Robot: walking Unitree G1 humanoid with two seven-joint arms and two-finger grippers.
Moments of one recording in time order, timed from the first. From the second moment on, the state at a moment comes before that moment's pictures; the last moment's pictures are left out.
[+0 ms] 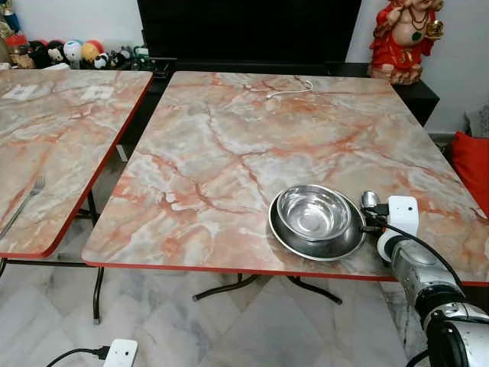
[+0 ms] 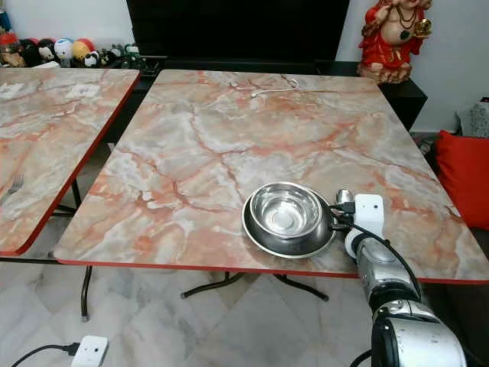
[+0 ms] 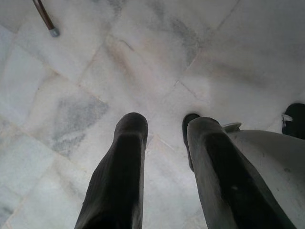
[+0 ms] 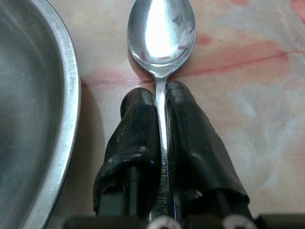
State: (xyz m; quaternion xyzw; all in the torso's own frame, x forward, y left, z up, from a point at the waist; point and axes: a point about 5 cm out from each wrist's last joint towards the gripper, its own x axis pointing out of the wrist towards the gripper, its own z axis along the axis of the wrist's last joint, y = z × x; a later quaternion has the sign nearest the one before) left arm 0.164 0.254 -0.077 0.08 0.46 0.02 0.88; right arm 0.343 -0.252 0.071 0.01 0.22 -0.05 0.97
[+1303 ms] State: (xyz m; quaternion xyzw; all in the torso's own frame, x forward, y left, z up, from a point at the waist) left arm 0.163 0.249 -0.079 0.08 0.46 0.02 0.88; right arm 0.344 -0.253 0.072 0.01 0.22 -0.05 0.97
